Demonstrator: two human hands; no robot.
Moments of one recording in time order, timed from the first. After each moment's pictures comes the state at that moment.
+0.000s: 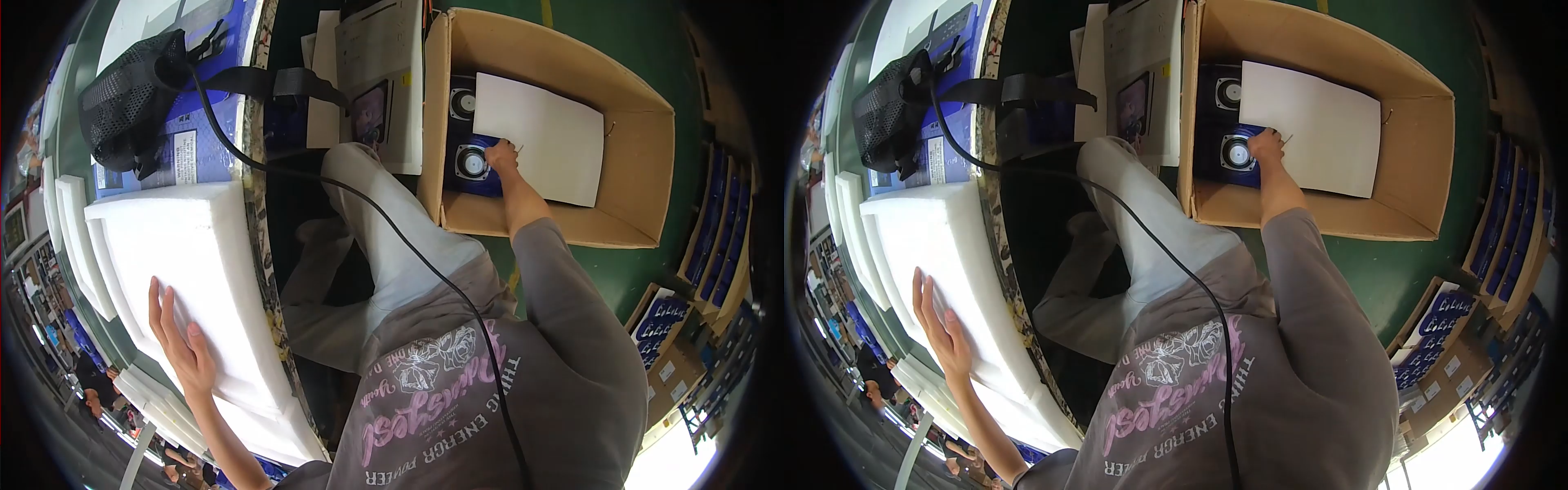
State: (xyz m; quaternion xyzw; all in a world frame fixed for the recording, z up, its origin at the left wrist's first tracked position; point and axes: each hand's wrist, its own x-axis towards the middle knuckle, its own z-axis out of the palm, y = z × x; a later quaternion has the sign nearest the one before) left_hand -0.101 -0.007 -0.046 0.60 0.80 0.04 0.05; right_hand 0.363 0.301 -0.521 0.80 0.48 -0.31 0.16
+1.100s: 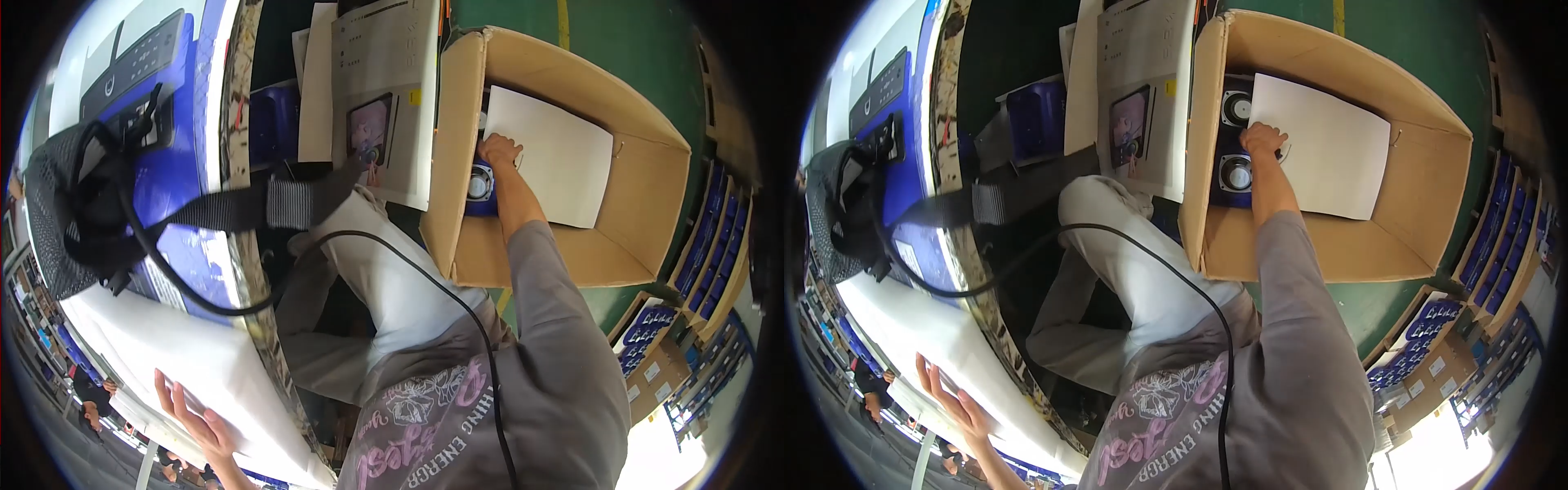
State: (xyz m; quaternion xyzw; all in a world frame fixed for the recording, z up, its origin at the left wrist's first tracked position) left_hand -0.115 -0.022 -0.045 0.58 0.81 0.02 0.11; right_hand 0.302 0.379 -0.542 0.71 0.59 -0.18 0.35
